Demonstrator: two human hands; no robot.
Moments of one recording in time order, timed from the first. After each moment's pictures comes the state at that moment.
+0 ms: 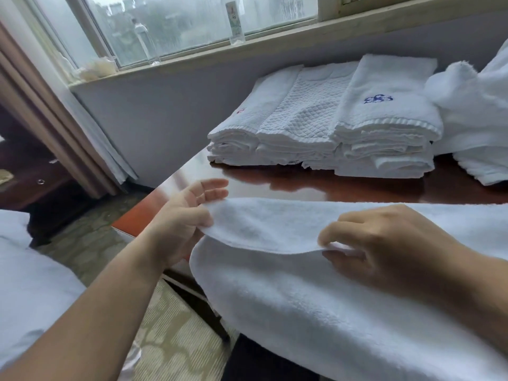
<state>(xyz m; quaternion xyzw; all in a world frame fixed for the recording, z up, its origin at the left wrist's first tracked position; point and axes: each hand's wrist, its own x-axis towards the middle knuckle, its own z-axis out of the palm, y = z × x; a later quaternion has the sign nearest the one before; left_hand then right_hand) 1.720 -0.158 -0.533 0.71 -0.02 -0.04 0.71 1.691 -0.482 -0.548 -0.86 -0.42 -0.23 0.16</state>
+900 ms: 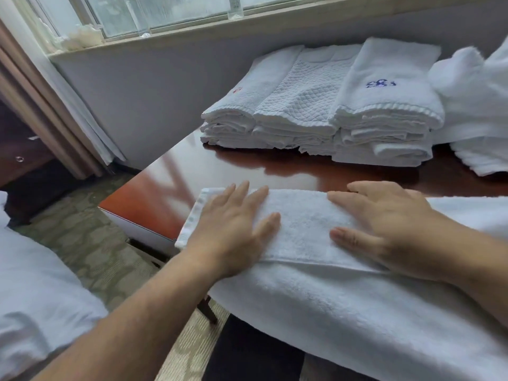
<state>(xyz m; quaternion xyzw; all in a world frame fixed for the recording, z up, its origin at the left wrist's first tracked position) 1.699 -0.229 -0.563 0.99 -0.08 -0.02 0.10 1.700 -0.497 -0.549 -0.98 -0.19 0.07 0.08</state>
